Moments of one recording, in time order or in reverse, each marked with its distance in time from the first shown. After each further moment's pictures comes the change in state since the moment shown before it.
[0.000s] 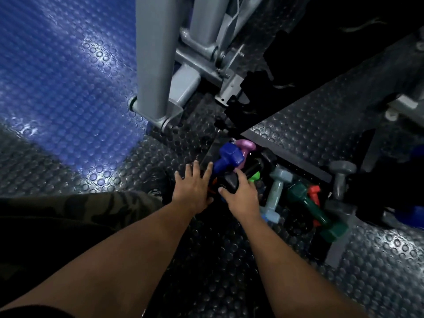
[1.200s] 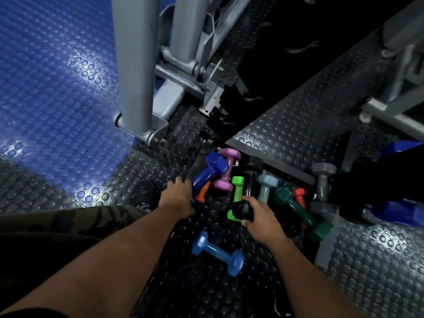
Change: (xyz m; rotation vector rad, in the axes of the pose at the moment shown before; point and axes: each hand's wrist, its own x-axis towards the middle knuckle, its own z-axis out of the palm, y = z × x) left_hand 0.004 -0.003 -0.024 -0.171 -0.101 -0.098; right_hand -0.014 0.074 -0.072 -0.341 -0.211 -0.018
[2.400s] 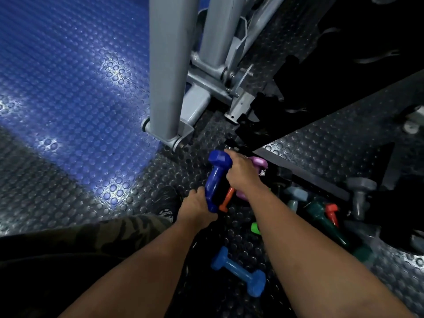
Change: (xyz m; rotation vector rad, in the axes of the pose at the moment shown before) left_hand 0.006 -0.022 0.017 -0.410 0.063 -0.122; right_hand 0.108 -0.175 -0.027 0.072 0.152 -0.227
